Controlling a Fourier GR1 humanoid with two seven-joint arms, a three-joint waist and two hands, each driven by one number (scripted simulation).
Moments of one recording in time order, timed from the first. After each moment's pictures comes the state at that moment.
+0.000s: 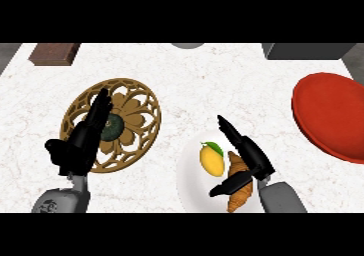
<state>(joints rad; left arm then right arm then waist) -0.11 0.07 -0.07 -1.59 -0.05 0.07 0.10 -0.19 -0.03 0.19 -1.14 0.12 0.20 -0.21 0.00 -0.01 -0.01</state>
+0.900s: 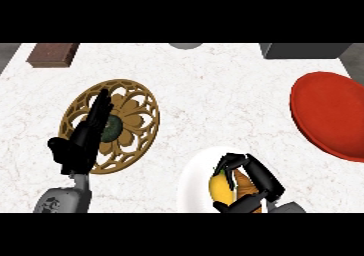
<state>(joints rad) -0.12 0.05 -0.04 -1.55 -0.06 0.07 0.08 -0.06 -0.11 0.29 -1.29 0.27 0.21 -0.40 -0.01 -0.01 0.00</state>
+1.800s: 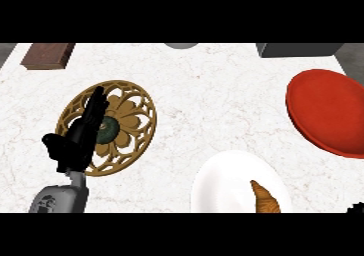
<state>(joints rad) -0.14 0.06 -0.02 -1.56 -0.06 0.07 0.10 0.45 -0.44 -0.02 -2.32 0.11 0.23 -0.27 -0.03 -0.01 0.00</state>
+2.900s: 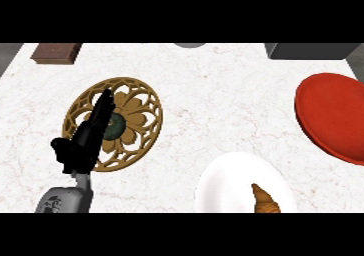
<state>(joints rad) -0.13 0.05 -0.04 -1.54 -0.07 0.05 0.07 -0.18 -0.67 -0.25 -2.22 0.01 0.20 0.47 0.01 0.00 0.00</state>
